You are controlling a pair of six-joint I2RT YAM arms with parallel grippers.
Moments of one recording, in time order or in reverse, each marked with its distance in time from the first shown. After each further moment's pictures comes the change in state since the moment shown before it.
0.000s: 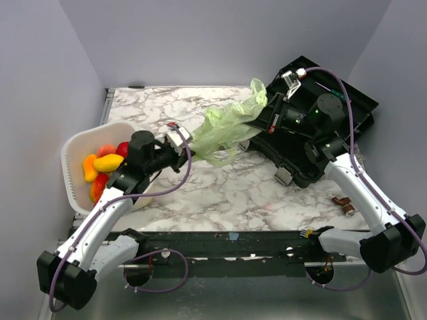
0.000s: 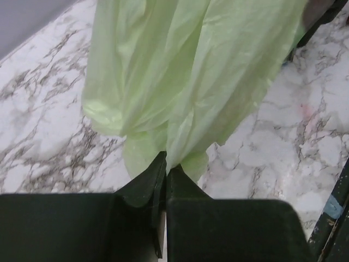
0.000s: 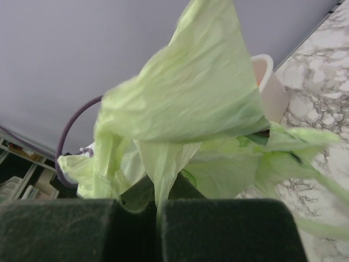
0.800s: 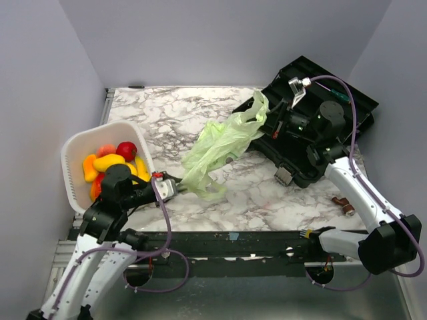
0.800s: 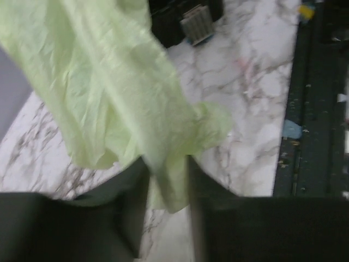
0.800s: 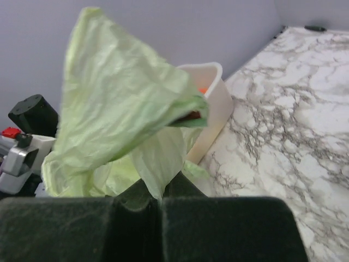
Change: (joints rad) left arm 0.176 -0.499 -0.168 -0.313 0.321 0.307; right arm -0.107 -0.010 -0.099 0.014 -0.042 -0.242
